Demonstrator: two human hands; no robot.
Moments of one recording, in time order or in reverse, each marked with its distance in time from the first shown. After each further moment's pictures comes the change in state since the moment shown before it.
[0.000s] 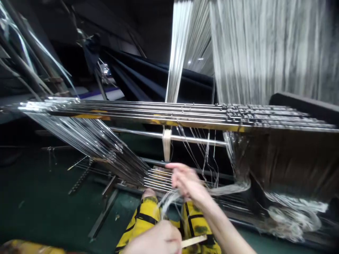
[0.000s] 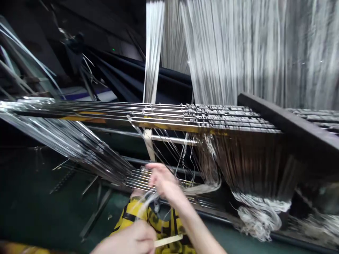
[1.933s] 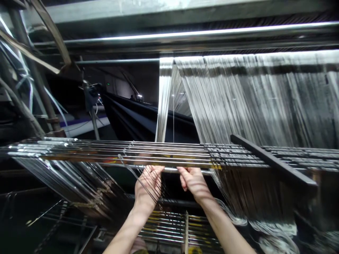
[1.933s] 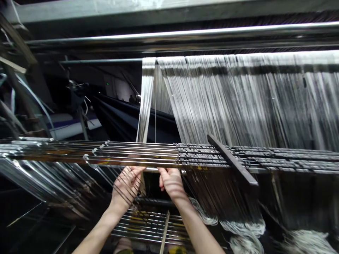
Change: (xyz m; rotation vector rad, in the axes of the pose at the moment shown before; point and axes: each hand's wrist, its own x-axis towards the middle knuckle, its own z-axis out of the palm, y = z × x) left_hand 0.088 0.098 -0.097 0.668 1.136 0.756; right_hand 0.058 -0.078 -0.005 -0.314 0.458 -0.208
